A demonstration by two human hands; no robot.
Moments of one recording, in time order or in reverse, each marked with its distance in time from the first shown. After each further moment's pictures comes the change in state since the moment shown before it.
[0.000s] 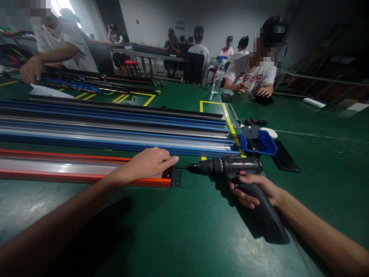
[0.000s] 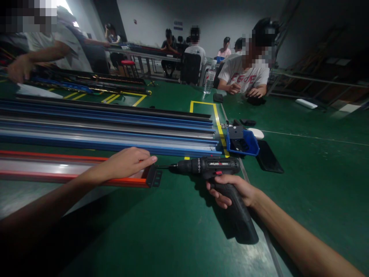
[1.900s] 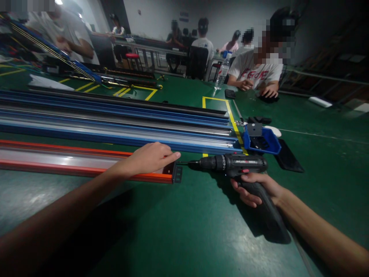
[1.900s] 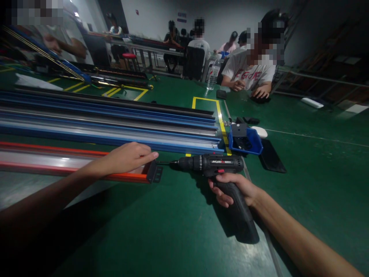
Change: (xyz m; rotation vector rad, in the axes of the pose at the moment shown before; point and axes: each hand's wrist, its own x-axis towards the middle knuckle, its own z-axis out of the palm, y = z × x) left_hand 0.001 0.001 -0.001 -0.022 -0.015 -0.032; right_hand -0.001 0.000 0.003 0.029 0.024 -0.011
